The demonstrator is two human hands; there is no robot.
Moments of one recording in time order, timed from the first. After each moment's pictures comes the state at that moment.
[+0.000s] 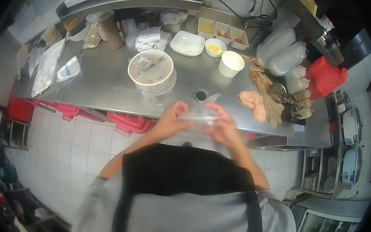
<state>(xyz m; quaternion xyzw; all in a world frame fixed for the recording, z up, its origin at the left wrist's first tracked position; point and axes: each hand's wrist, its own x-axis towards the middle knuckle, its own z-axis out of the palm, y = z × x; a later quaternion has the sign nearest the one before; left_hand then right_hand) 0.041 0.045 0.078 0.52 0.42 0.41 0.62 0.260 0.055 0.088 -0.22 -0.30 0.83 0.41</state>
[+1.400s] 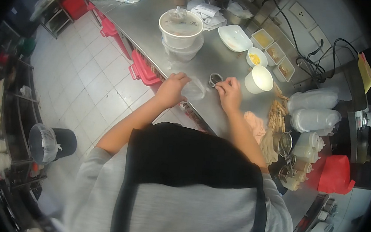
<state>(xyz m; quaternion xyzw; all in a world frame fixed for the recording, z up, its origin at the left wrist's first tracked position) 0.134 0.037 0.039 0.58 0.75 0.29 0.10 0.303 0.209 0.006 -0.23 -0.90 0.14 0.35</state>
